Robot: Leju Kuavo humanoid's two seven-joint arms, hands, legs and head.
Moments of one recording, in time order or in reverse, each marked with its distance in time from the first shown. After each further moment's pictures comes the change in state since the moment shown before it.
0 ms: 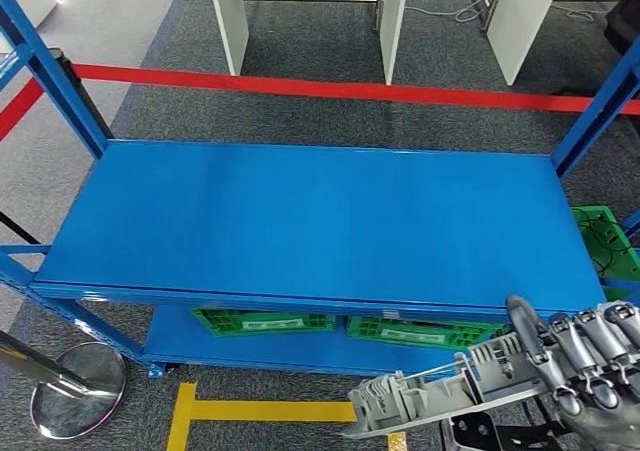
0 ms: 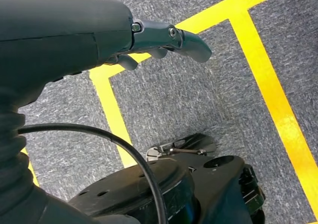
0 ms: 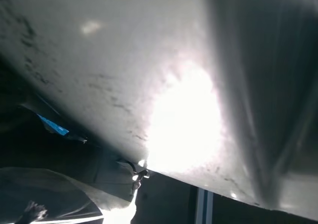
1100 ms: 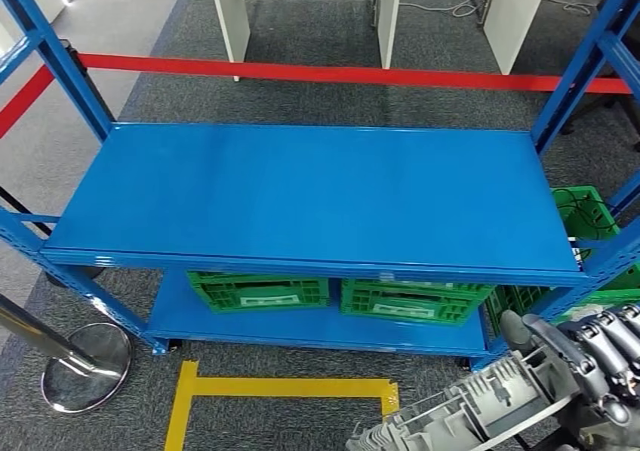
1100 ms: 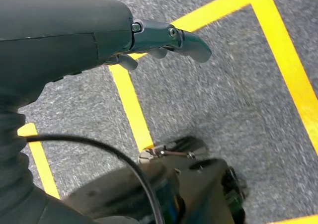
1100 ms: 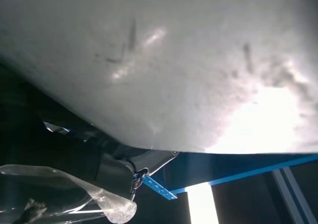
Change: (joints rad) left arm -0.019 0.009 0.005 0.006 0.003 -0.004 0.019; right arm 0.062 0.241 -0.032 0.095 -0.515 0.000 -0.338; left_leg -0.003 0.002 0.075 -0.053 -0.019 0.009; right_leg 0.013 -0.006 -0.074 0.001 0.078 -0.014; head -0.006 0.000
